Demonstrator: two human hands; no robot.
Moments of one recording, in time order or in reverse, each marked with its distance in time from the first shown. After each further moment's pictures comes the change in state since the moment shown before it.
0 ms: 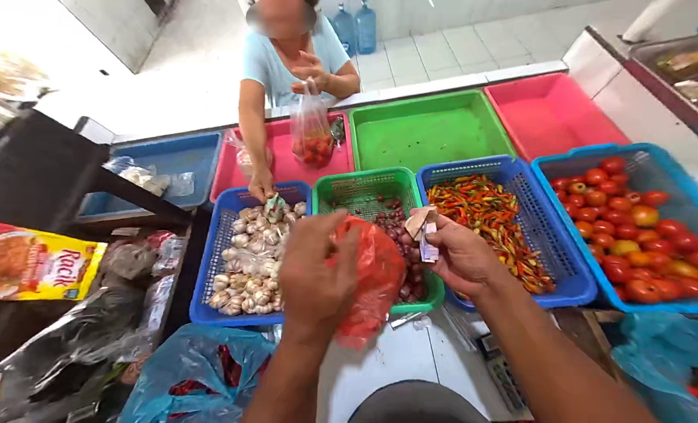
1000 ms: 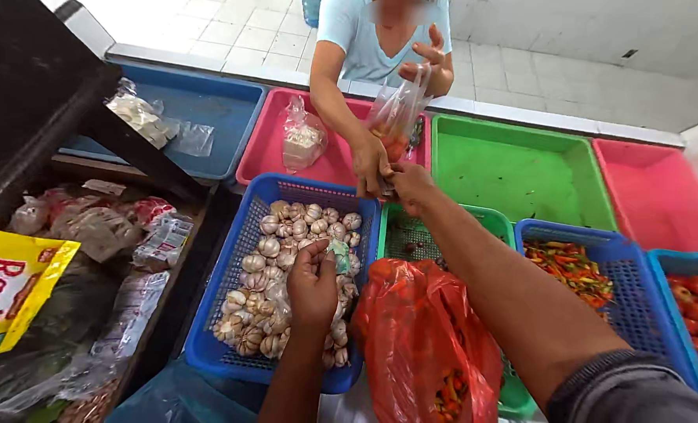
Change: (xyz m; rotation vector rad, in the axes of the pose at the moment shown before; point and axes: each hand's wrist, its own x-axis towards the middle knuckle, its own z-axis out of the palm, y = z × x) left_hand -0.011 -0.247 0.022 -0.421 0.153 -0.882; right_hand 0.350 0.072 0.152 -0.734 0.128 0.139
